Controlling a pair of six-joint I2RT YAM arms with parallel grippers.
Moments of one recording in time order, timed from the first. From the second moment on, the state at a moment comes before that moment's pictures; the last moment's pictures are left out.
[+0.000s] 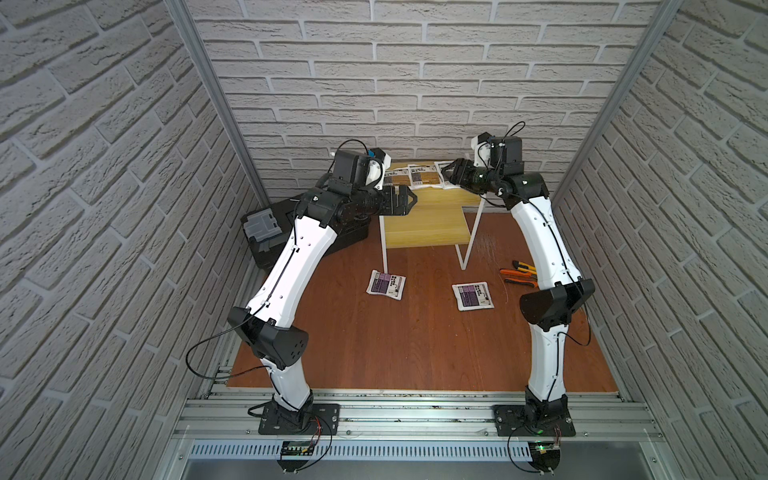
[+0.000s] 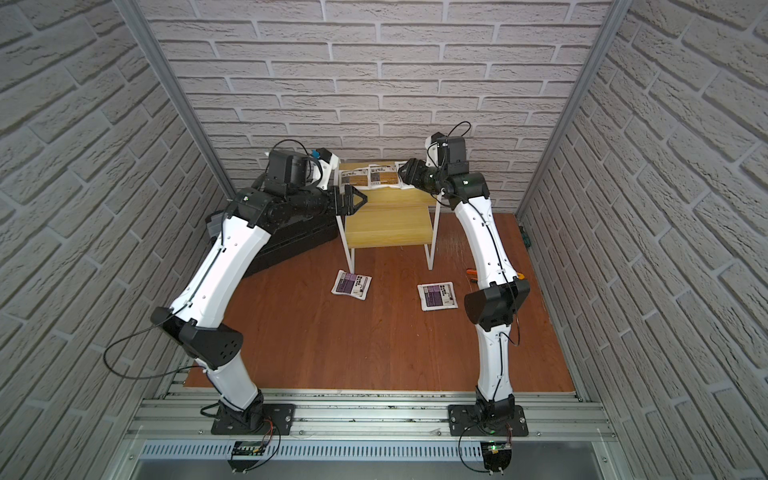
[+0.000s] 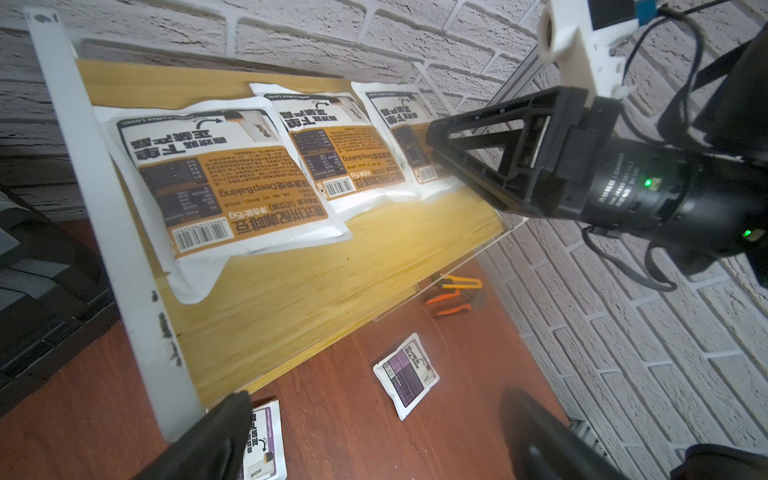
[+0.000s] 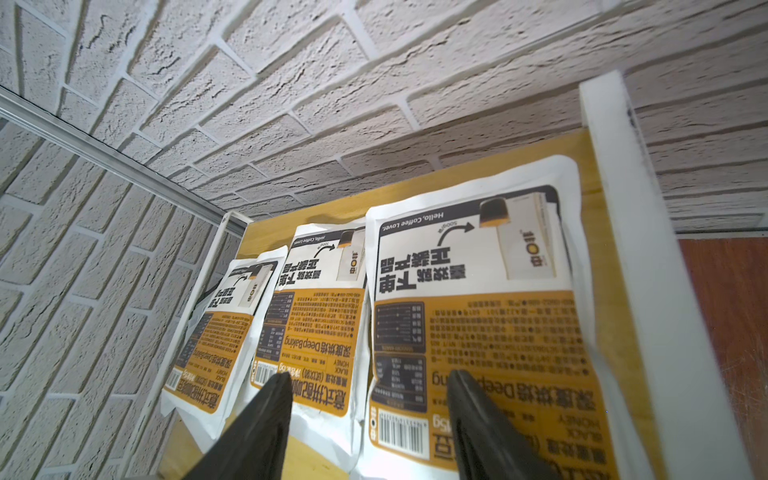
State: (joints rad) left arm -0.48 1.78 2.18 -0.93 0.31 -0.33; right arm 0.18 2.14 2.57 -0.90 -0.32 0.51
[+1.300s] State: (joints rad) left arm -0.67 1.20 1.17 -0.71 -0.20 -0.39; right arm 0.10 1.16 1.10 -0.67 -0.31 0.58
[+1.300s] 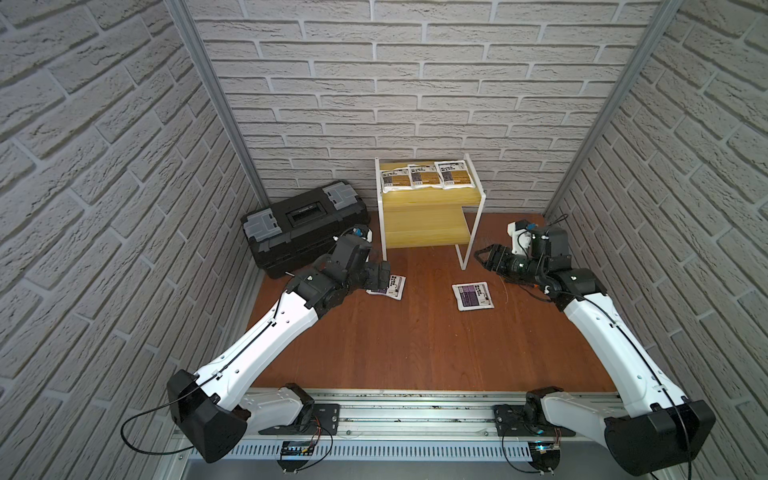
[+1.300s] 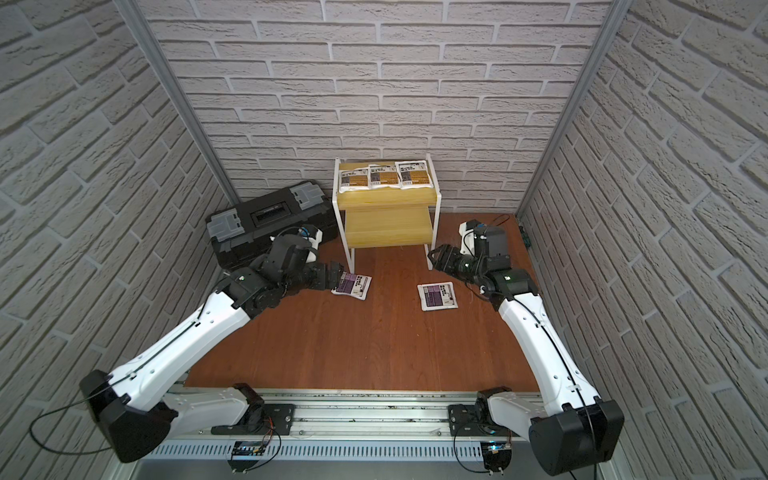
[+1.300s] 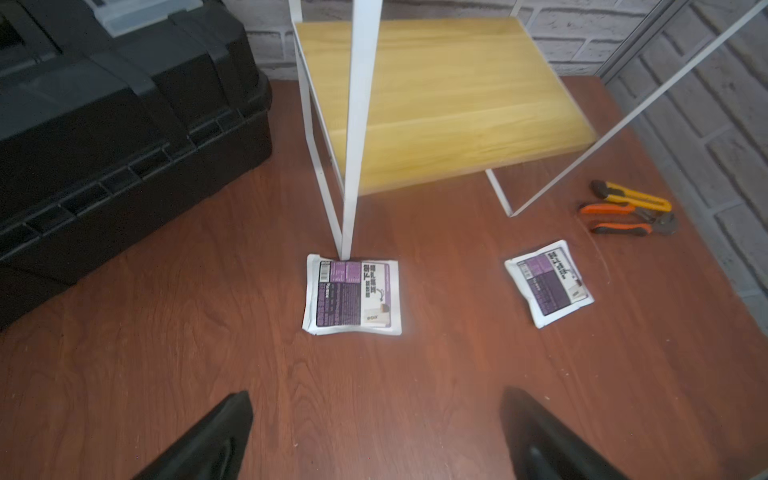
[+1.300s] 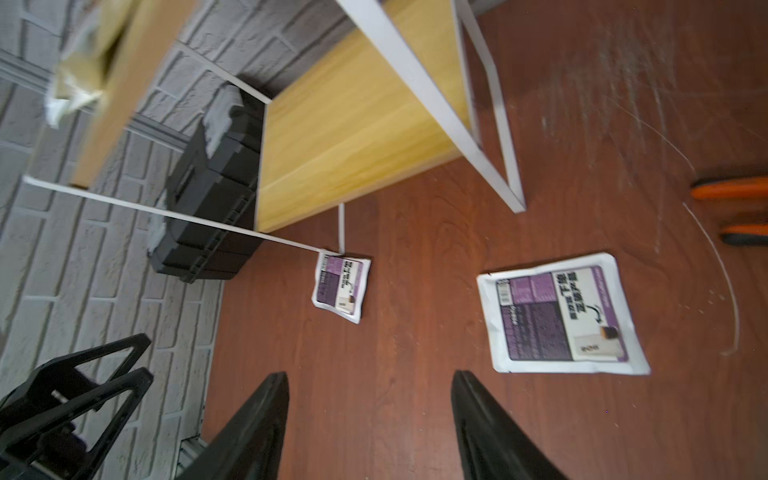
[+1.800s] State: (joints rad) left arm -0.78 1.17 0.96 -0.63 -0.33 -0.56; right arm -0.06 1.37 0.90 -0.62 -0.21 0.56
